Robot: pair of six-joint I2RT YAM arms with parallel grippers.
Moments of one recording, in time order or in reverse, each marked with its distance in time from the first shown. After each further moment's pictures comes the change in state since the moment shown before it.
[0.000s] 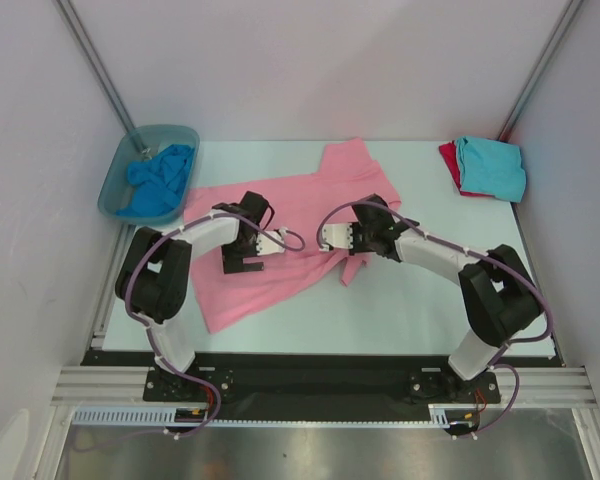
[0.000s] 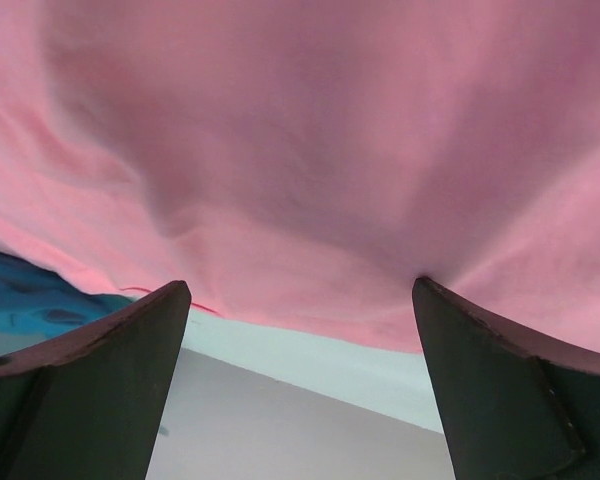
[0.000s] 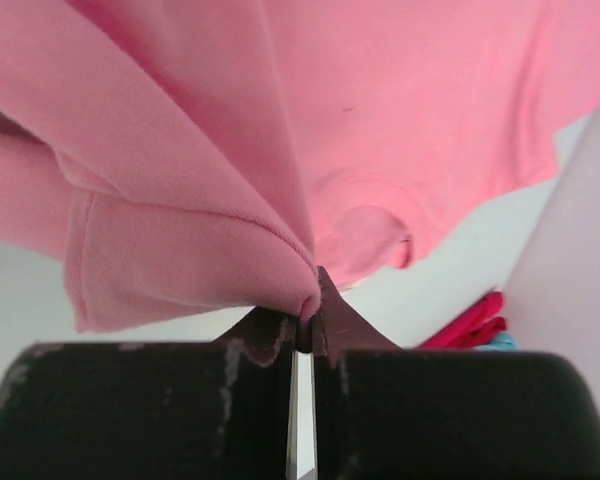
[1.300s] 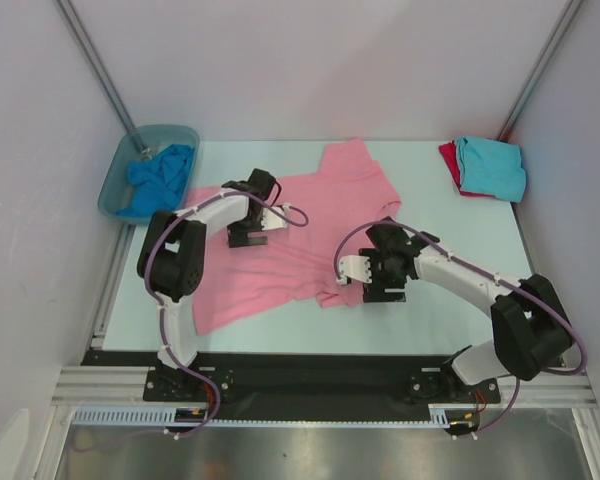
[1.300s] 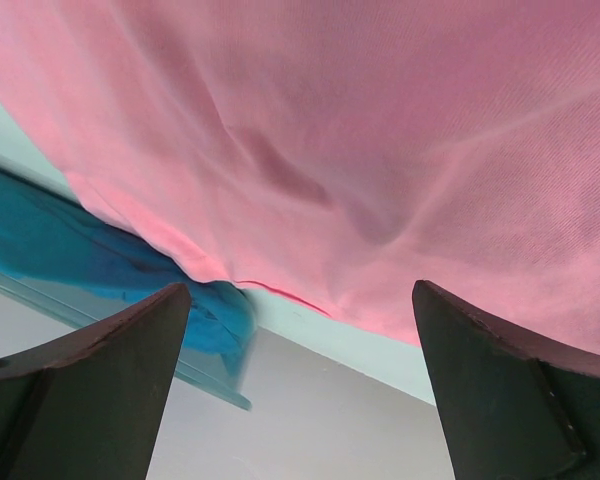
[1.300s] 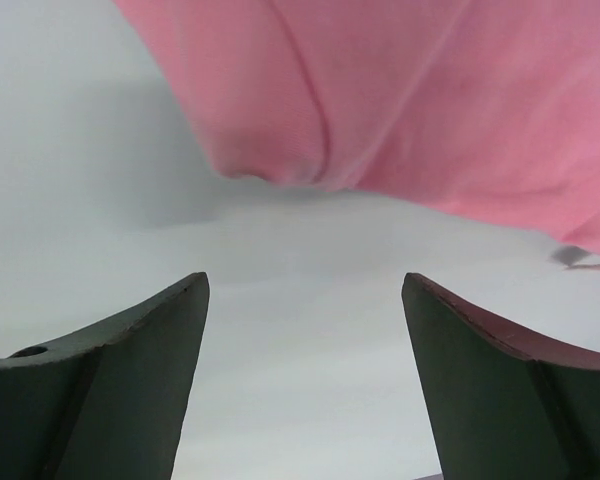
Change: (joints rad) left arm 0.027 0.200 0.291 -0.029 -0.118 0.015; right arm 0.010 -0.208 -0.106 -0.429 -0.170 0.095
